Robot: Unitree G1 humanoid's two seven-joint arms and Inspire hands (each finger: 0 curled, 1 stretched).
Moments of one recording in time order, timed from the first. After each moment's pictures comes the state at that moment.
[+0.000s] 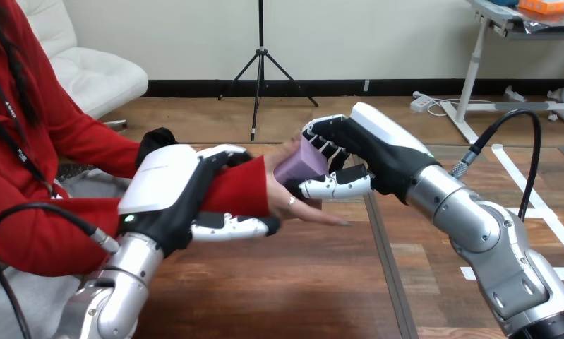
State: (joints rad) left arm -0.14 0.42 -0.20 0.08 0.64 -0.20 0.06; right arm -0.46 -0.40 0.26 0.18 -0.36 -0.04 0.34
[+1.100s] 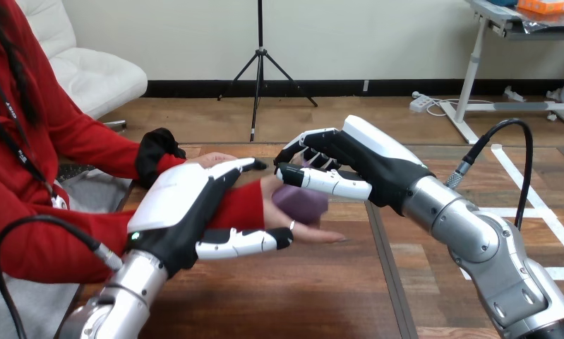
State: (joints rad) left arm -0.05 0.42 -0.20 0.03 0.60 -0.20 -0.02; right arm -0.43 -0.40 0.26 0.19 -0.35 -0.10 0.35
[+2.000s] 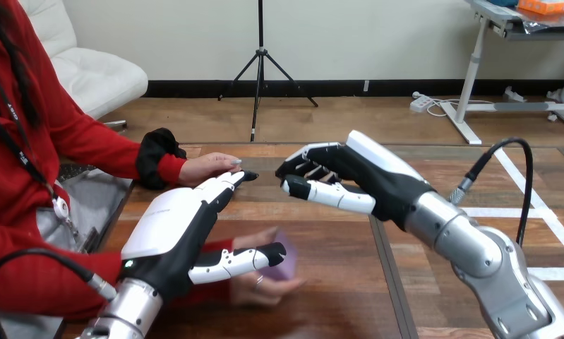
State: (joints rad) left arm 0.04 0.42 -0.20 0.04 0.60 -0.27 0.07; right arm -0.36 -0.40 0.25 0.18 -0.30 -0.11 0.35
